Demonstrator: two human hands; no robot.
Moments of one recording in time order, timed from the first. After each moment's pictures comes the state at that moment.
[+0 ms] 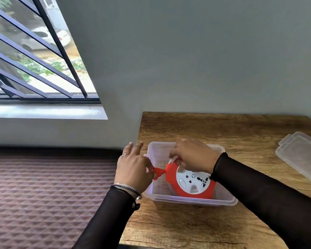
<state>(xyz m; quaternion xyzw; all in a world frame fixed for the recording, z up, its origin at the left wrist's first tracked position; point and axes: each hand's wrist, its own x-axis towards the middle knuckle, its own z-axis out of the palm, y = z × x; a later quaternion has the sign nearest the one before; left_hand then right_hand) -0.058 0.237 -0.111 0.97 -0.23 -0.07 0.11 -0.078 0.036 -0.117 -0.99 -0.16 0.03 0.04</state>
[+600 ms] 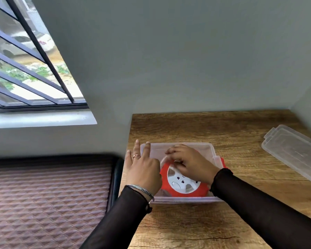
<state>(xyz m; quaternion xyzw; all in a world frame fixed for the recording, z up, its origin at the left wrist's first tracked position) -0.074 0.194 -0.116 0.96 -0.28 -0.08 0.03 -0.112 0.022 -0.145 -0.94 -0.10 -0.06 0.31</state>
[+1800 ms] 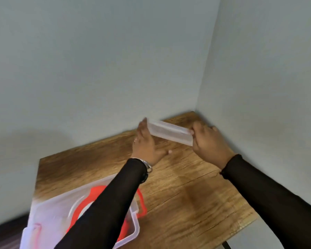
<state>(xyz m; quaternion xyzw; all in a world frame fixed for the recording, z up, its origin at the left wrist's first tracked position) -0.093 -0.087 -0.104 0.83 -0.43 -0.10 0.33 -0.251 -0.217 -0.082 -0.95 0.23 -0.22 0.04</state>
